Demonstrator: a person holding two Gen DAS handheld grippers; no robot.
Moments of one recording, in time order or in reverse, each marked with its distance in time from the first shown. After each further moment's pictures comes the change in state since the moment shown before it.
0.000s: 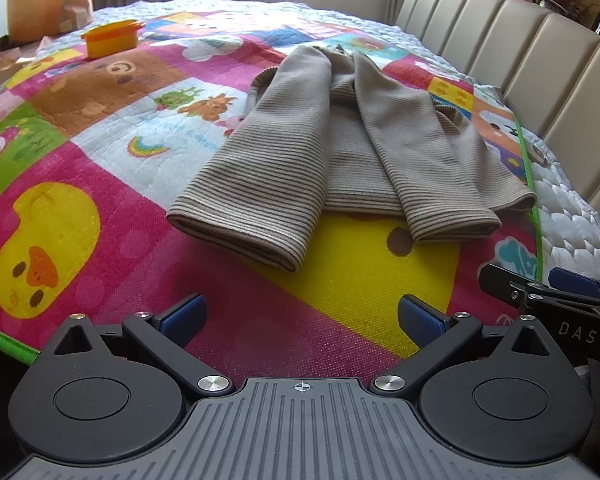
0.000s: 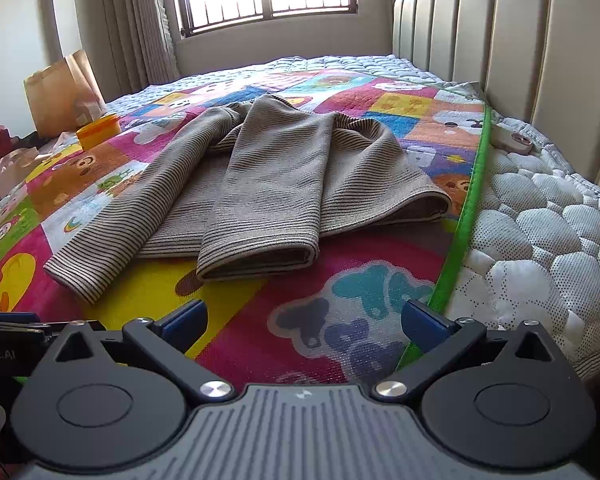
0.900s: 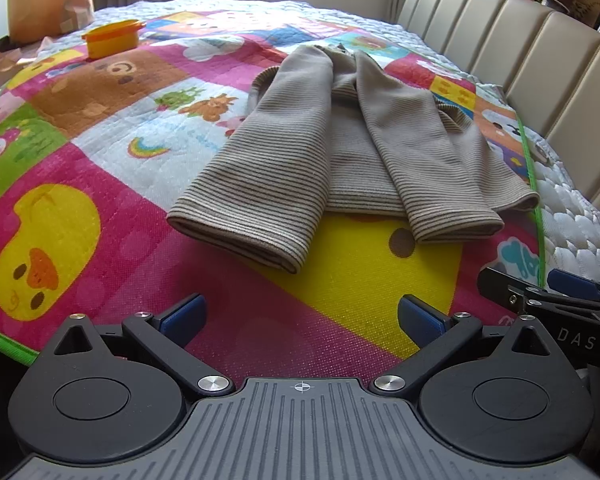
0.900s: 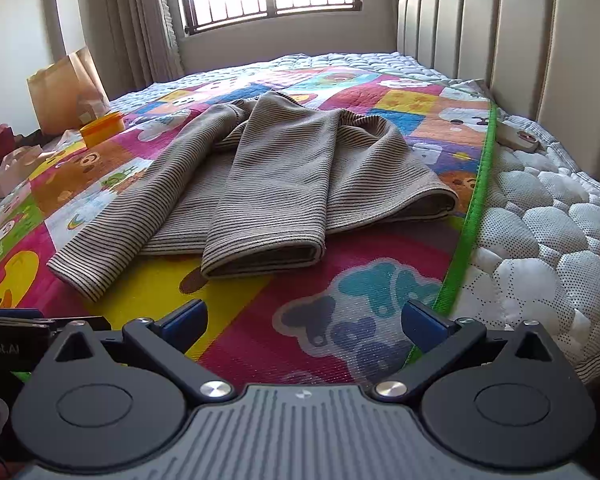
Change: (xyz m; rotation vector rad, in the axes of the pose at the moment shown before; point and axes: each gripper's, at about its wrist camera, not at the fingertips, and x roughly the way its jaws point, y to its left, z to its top) left arm 0.001 -0.001 0.002 0.004 0.005 0.008; right arm 0.003 0.001 0.000 -0.002 0.004 0.014
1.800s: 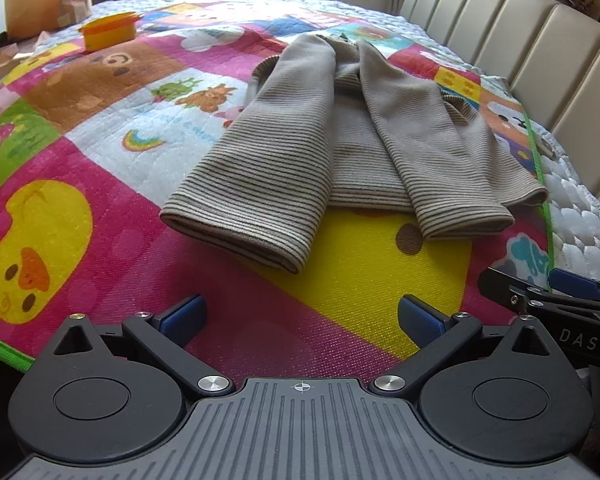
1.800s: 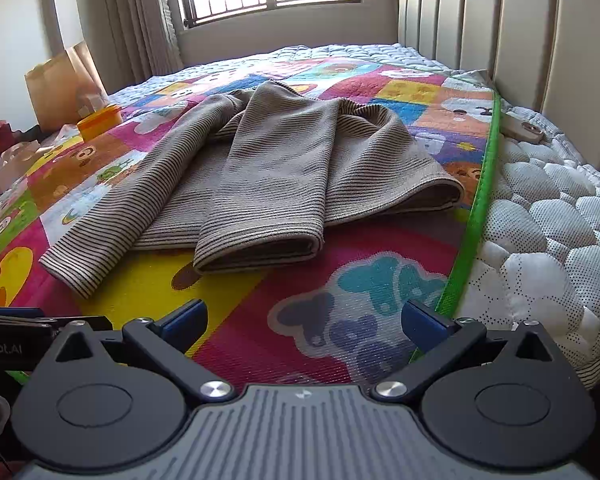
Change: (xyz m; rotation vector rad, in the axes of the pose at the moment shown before) left arm 0.014 0.001 0.003 0.002 0.027 0.007; right arm 0.011 -0.003 -0.001 0.005 0.025 0.003
